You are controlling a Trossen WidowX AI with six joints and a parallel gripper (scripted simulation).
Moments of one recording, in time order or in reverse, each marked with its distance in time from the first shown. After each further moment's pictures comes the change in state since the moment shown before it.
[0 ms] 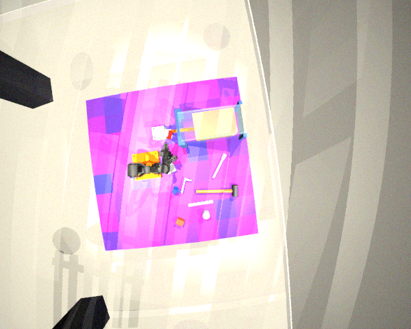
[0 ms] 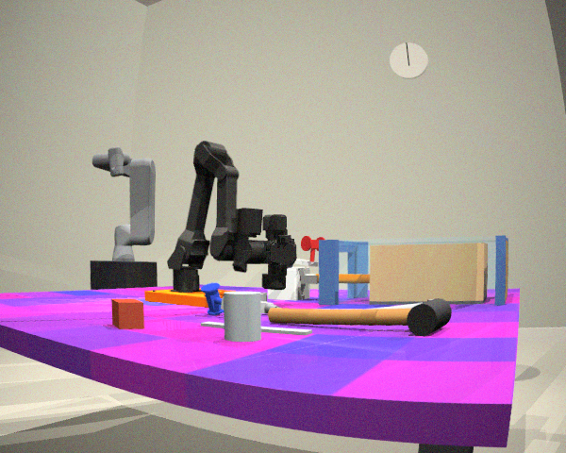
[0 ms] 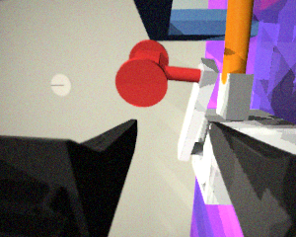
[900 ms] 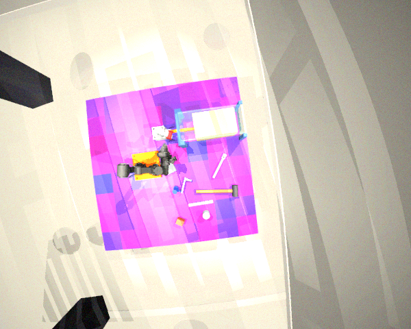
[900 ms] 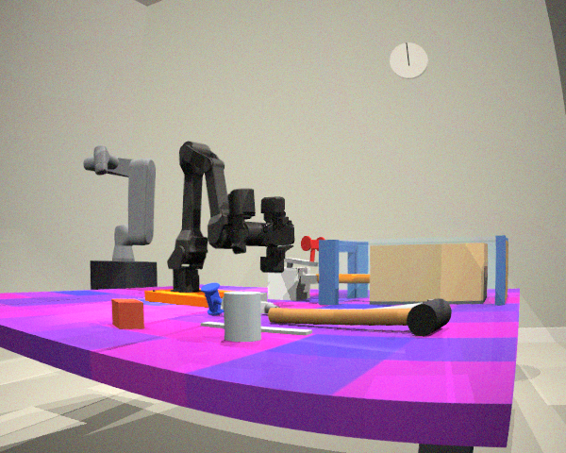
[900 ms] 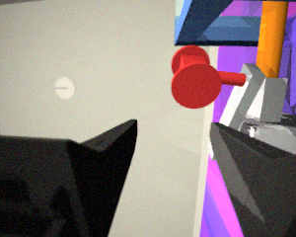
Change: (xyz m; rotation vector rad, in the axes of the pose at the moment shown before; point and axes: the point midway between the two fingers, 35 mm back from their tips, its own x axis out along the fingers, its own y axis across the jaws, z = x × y) arm -0.010 0.044 0.002 -0.004 -0.021 0.002
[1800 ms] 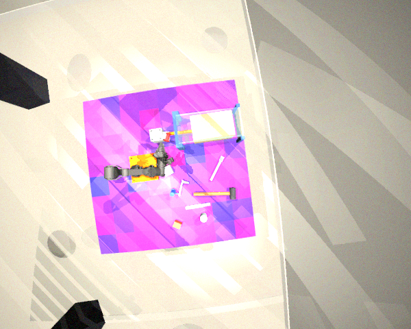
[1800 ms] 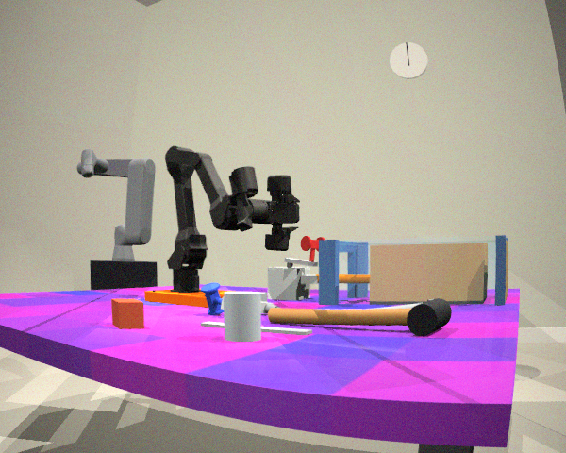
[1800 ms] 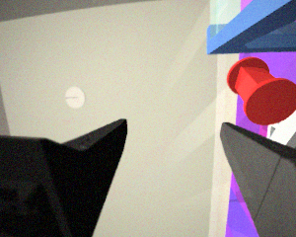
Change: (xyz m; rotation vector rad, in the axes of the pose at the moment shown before) arm 0.010 0.057 0.011 0.050 -0.029 0.021
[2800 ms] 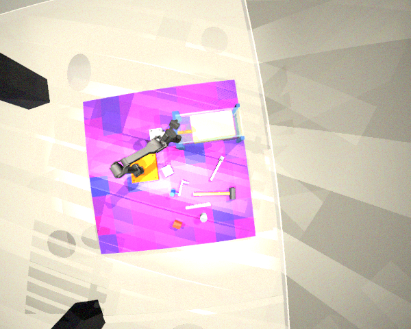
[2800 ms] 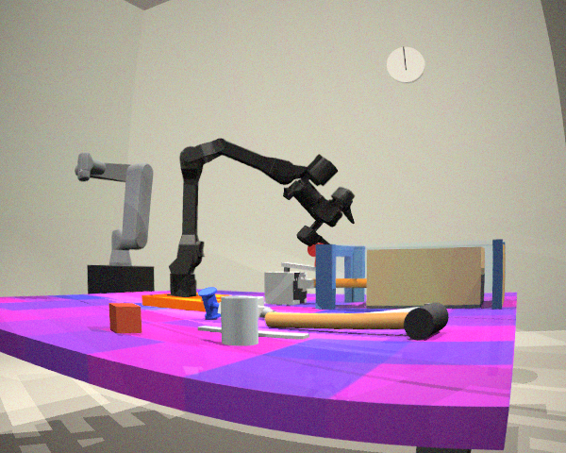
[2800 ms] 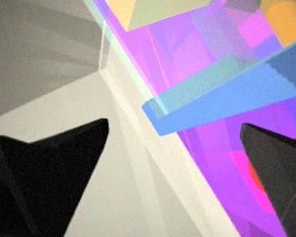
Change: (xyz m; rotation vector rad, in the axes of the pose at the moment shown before) arm 0.146 -0.014 0.055 0.364 -0.332 -0.595
